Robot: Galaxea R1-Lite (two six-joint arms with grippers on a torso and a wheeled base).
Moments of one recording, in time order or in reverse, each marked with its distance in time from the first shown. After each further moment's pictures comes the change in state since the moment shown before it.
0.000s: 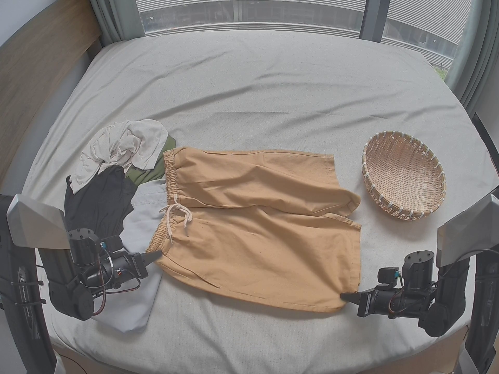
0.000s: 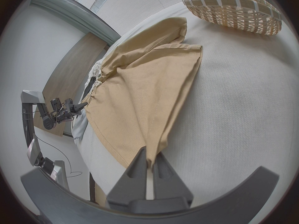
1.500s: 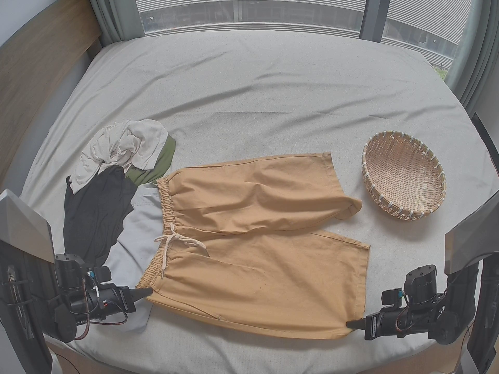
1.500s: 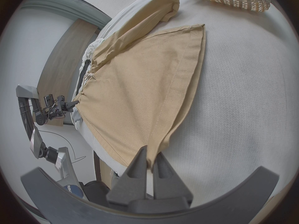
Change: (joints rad) left arm 0.049 -0.062 0.328 0.003 -0.033 0.087; right arm 0.035 -0.051 0.109 0.164 -0.004 -0.006
